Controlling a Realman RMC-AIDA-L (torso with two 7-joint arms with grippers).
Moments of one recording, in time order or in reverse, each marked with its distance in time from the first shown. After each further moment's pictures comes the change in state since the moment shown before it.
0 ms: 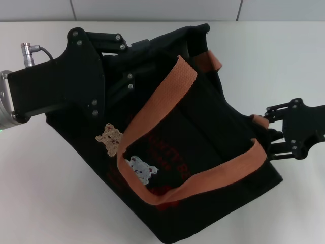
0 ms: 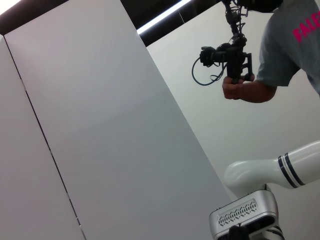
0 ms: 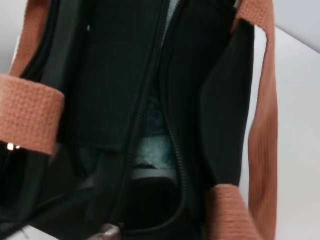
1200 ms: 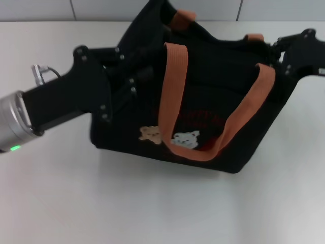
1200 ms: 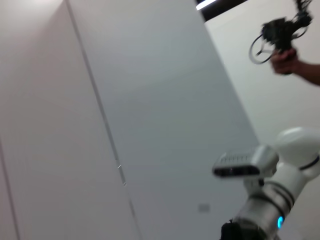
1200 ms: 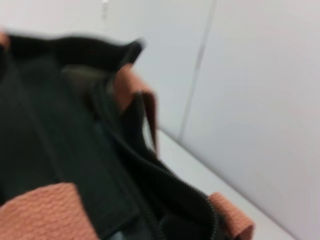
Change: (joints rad) left arm -0.011 0.005 -0.022 -0.250 -0.002 -0.092 0.112; right arm -0.065 -0.004 -0.091 -0.043 0.251 0.438 0.007
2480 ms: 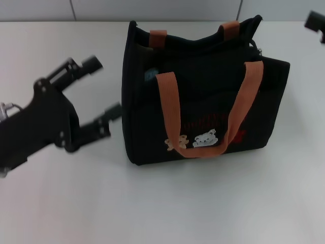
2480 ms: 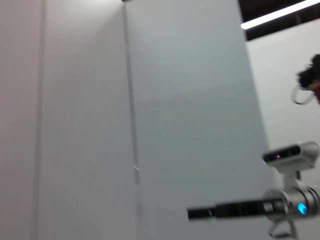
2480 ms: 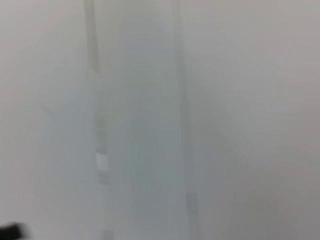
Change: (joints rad) left arm 0.119 0.018 -0.120 -0.058 0.057 0.110 -0.102; right arm -0.114 -0.004 0.271 0.093 0.442 -0.337 -0.098
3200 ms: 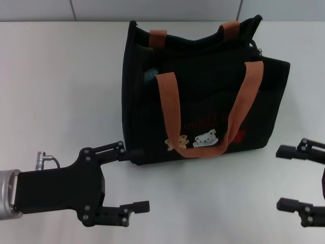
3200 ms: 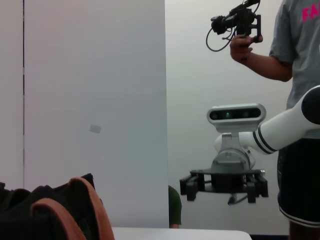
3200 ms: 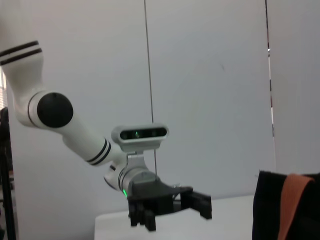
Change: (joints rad) left arm -0.005 0.003 0.061 0.088 0.360 0.005 -0.099; right arm -0.040 -0.008 0.033 0.367 -0.297 -0.460 -0.424
